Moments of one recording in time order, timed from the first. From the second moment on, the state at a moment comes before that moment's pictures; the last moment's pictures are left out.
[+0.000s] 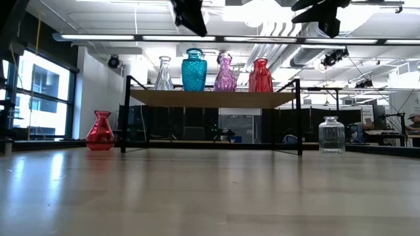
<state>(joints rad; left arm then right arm) 0.38 1.79 2.09 -1.17 -0.05 0.19 -0.19 0.80 0.91 -0.51 -0.04 0.50</state>
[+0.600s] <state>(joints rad) 0.17 1.52 1.99 -1.58 -0.04 -0.13 -0.19 0.80 0.91 -0.51 -0.04 0.50</state>
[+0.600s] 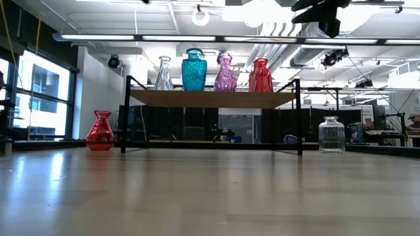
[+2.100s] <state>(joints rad) -0.88 1.28 0.91 -0.77 -0.08 -1.12 -0.19 0.80 0.91 -0.52 -0.04 0.49</state>
